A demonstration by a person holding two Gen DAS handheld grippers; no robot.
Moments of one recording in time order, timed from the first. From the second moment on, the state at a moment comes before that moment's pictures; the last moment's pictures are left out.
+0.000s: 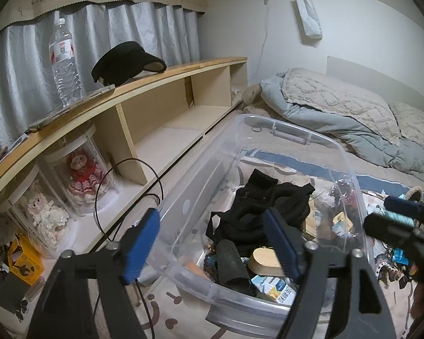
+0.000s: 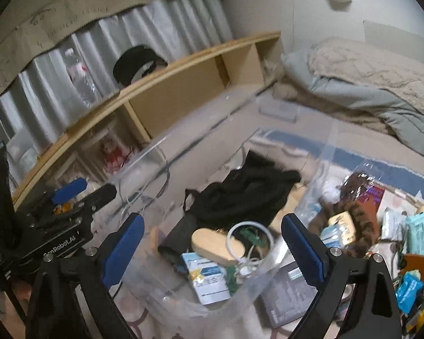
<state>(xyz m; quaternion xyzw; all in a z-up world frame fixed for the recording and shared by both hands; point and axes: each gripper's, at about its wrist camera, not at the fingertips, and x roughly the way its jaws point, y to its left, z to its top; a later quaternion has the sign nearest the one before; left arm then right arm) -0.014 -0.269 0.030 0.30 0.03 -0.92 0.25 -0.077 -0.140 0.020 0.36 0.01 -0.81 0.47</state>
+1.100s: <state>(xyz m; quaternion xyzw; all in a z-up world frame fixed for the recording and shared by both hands) -0.036 -0.153 0.054 0.24 0.00 -0.96 0.14 -0.106 0.028 0.016 0.32 0.04 -0.90 0.31</state>
